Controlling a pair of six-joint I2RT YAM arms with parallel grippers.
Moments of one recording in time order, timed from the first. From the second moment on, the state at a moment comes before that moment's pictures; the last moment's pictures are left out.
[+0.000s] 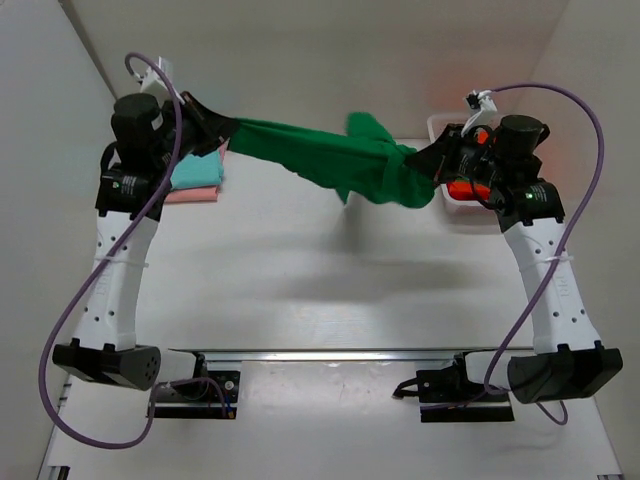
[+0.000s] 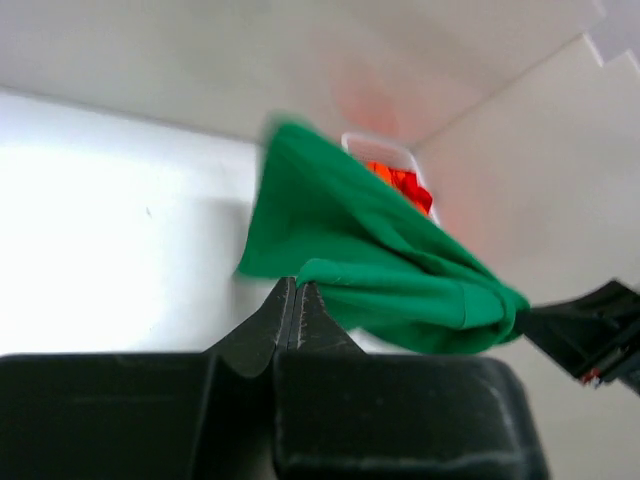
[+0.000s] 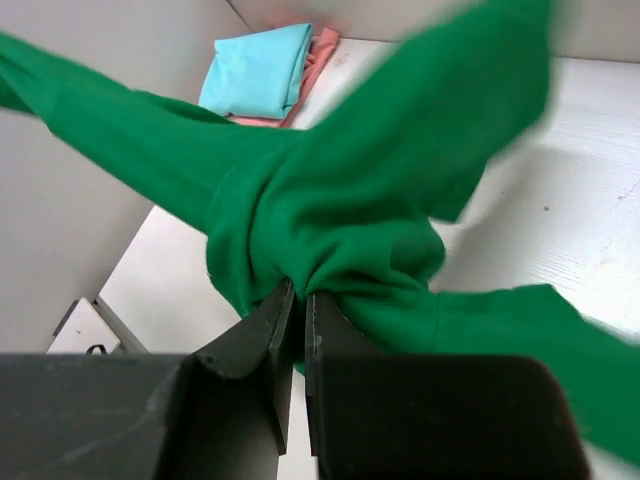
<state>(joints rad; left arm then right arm) -0.14 1.32 1.69 -0.52 0.28 -0.64 0.09 1.26 1.49 -0.50 -0.61 0.32</state>
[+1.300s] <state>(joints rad) -0.04 1.58 1.12 -0.52 0.08 -0.57 0.82 1.44 0.99 -0.47 -0.39 0.16</state>
